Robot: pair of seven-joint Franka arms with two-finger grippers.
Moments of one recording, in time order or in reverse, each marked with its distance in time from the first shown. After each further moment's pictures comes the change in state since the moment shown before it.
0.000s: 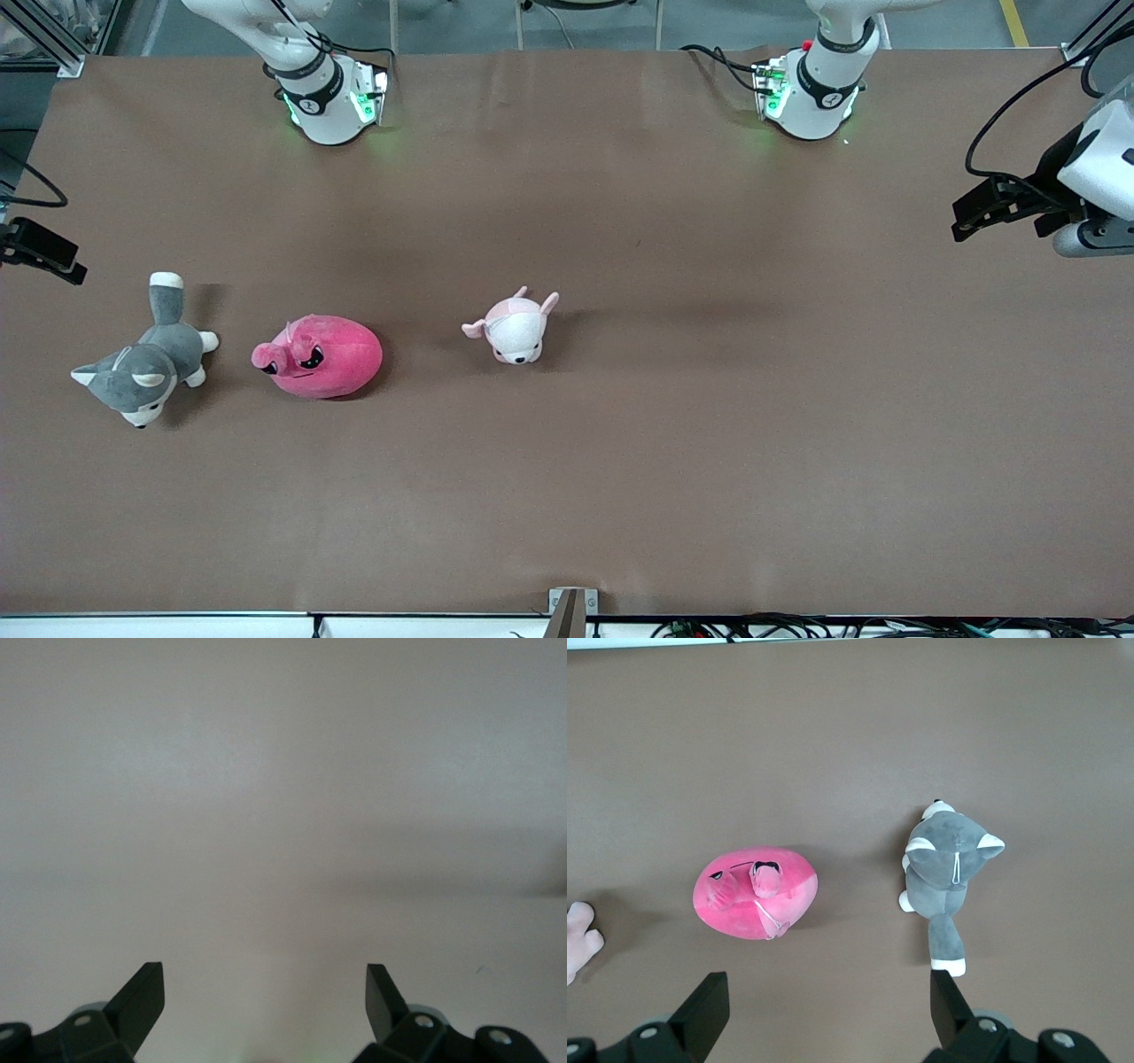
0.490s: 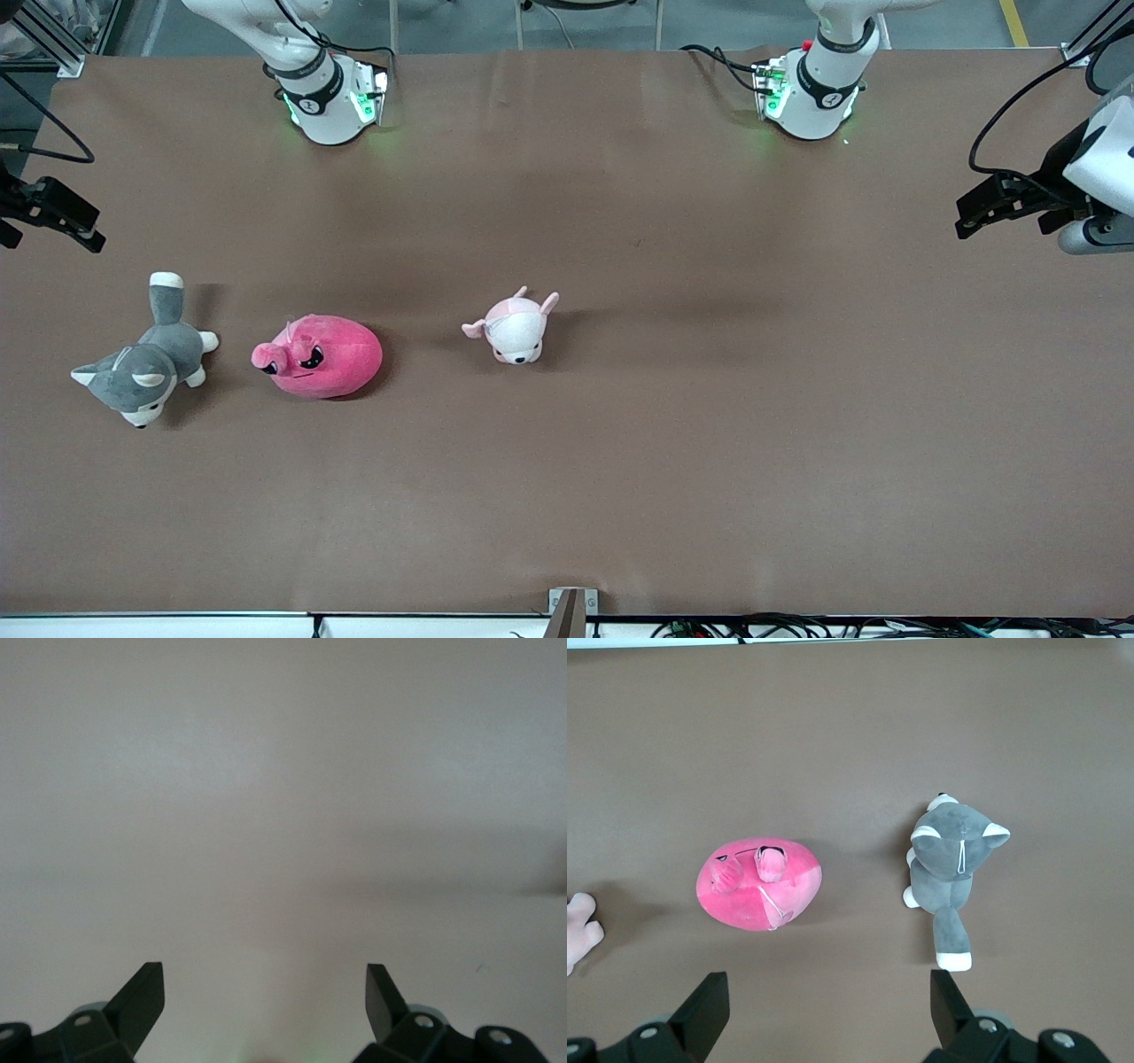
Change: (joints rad) left arm 0.004 -0.005 -0.001 0.007 -0.002 -0.010 -0.007; right arm 0.000 -0.179 0.007 -0.243 0.000 0.108 0.000
